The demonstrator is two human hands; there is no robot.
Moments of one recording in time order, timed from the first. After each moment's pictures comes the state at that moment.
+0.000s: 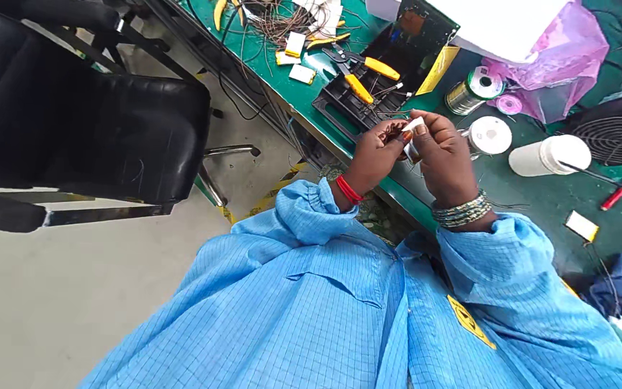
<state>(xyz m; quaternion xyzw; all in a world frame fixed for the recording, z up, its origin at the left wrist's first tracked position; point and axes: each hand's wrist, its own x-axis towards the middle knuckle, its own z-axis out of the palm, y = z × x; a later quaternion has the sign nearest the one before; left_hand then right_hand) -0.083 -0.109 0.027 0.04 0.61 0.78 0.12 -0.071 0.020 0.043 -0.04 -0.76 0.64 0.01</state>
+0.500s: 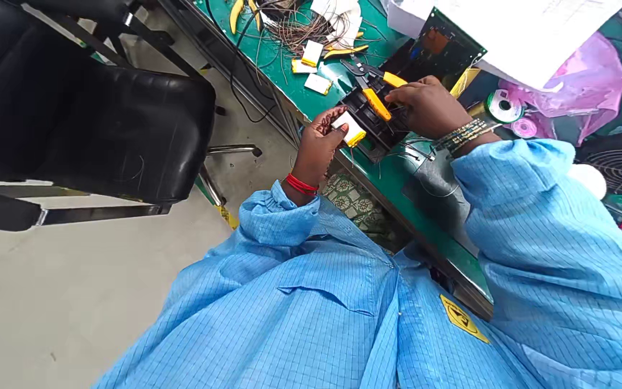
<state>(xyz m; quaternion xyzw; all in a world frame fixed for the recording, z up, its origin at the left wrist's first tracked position) -0.116 -0.211 0.016 -0.08 0.63 0.77 0.05 -0.211 0.016 0.044 0.27 -0.95 0.16 -0.07</state>
